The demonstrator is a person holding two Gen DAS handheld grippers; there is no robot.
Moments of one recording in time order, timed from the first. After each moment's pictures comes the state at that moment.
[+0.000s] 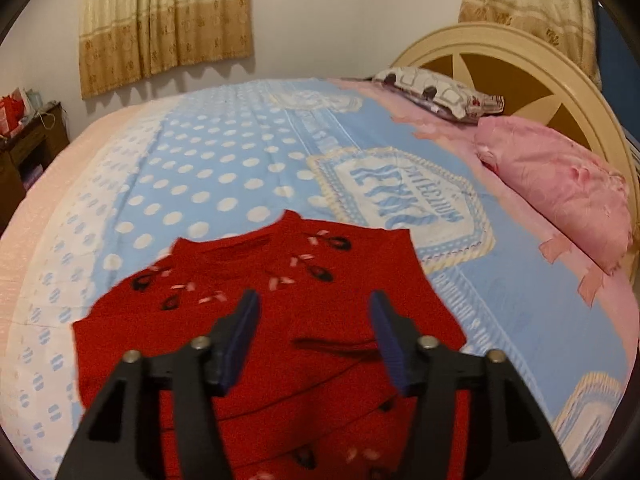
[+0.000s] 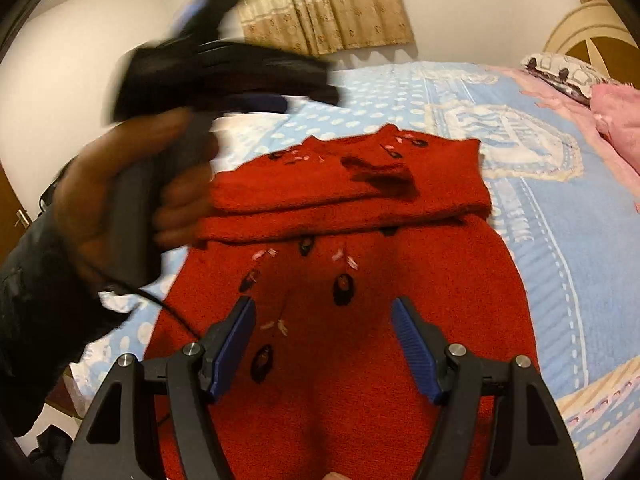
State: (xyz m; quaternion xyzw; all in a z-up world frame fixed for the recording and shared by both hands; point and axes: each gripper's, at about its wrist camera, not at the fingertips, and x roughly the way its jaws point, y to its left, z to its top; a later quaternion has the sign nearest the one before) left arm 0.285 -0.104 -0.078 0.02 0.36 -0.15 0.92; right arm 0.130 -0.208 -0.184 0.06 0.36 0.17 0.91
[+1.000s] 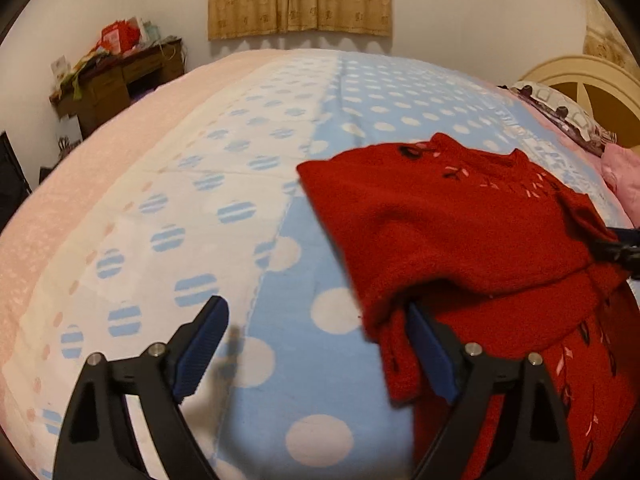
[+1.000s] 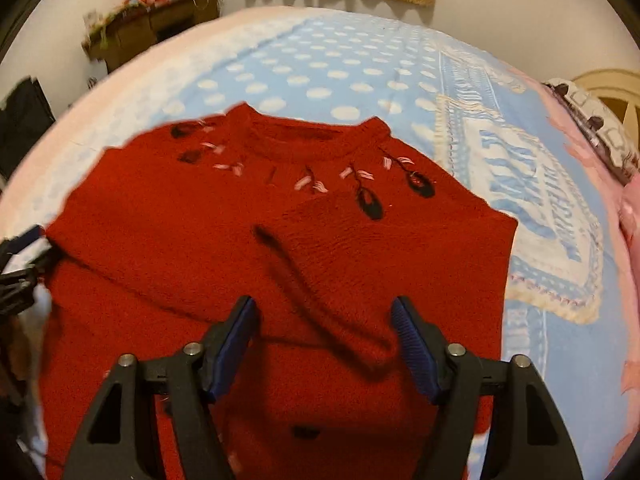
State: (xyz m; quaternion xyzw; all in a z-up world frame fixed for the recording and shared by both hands) left arm 0.239 0.097 -0.186 -0.04 0.40 0.04 0.91; right arm 0.338 -0.172 -0.199 -0.11 0.46 0.11 0.87
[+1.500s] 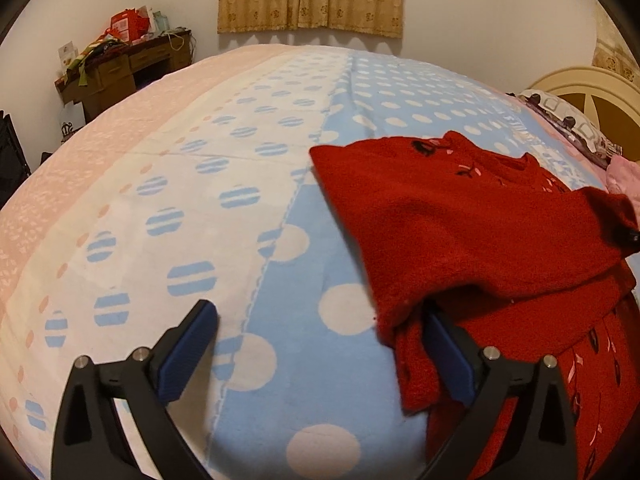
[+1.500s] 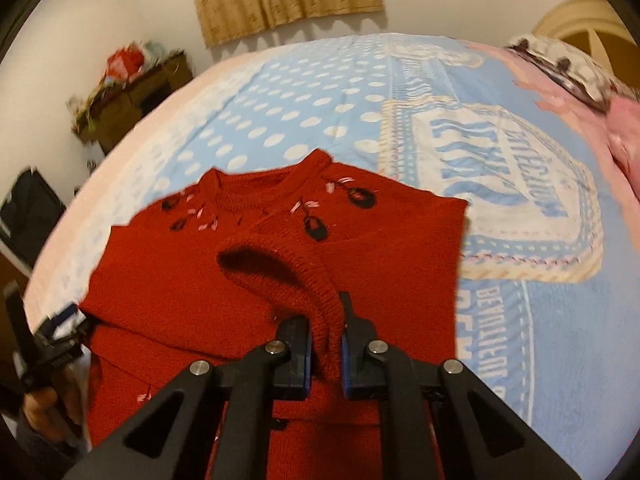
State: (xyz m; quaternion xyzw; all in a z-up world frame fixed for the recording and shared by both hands) left arm 0.241 0.103 -0.197 -0.06 0.40 0.05 0.91; right arm 0.331 -0.242 -0.172 0.05 0.43 0.11 0.90
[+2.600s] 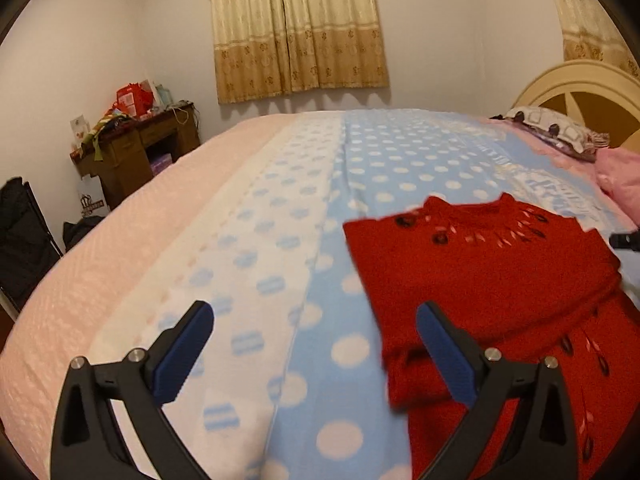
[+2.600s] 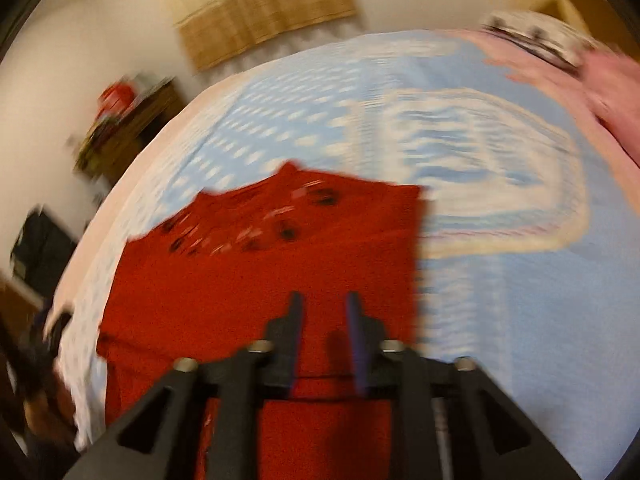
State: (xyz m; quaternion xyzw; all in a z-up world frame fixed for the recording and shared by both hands) left arm 0.220 0.087 -0.130 0.02 0.30 0.07 0.95; right arm 0.320 -0.268 -0.173 0.09 0.42 0.13 0.89
